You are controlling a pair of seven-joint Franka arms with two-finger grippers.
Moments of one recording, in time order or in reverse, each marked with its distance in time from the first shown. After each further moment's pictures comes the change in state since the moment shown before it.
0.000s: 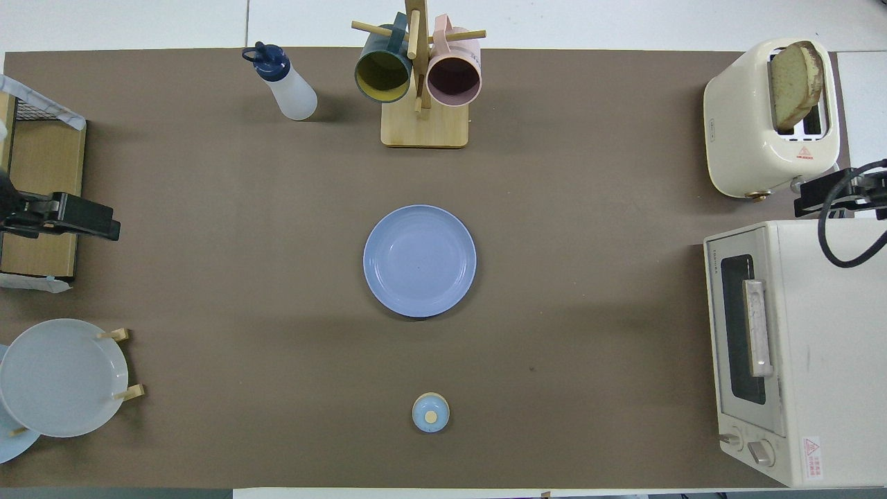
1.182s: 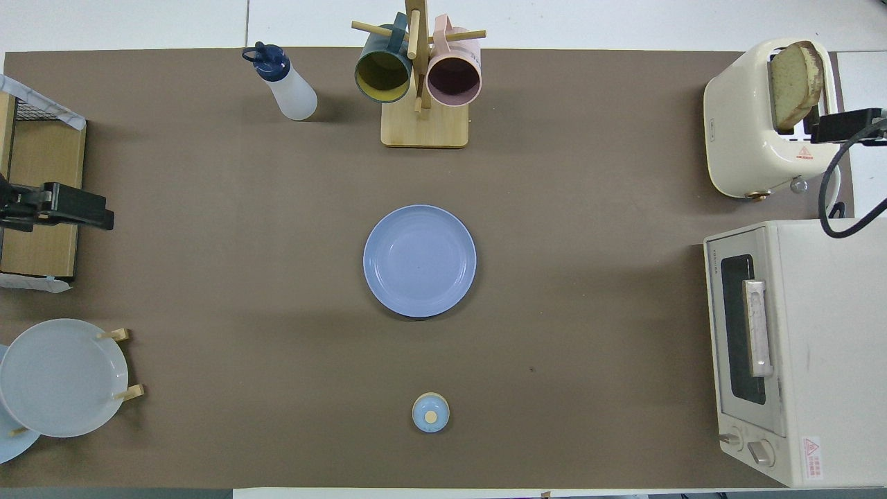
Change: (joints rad) left arm 0.019 -0.003 -0.006 -0.030 0.000 0.107 -0.036; right arm -0.017 0.003 -0.002 -0.047 -0.006 0.392 0.000
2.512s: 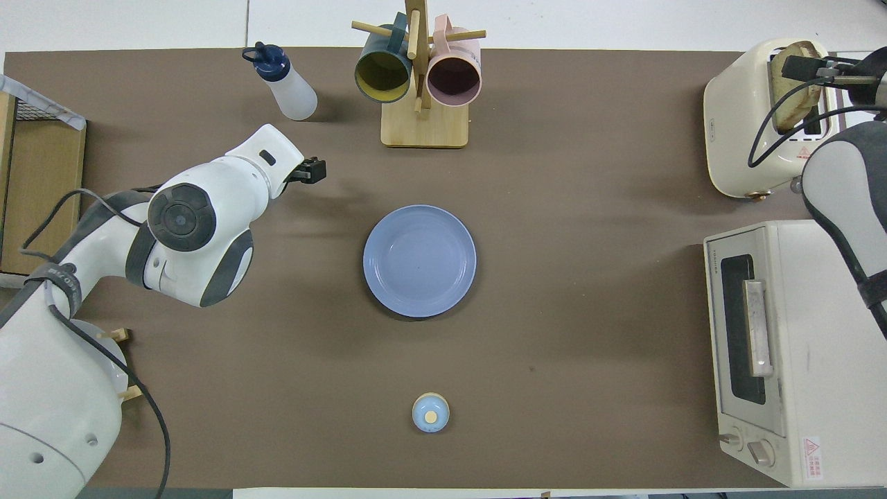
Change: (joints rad) left arm -0.262 0.397 0.031 -0.382 0.328 1.228 -0.428; right arm -0.066 0.276 -0.002 -0.068 0.113 0.624 -0.068
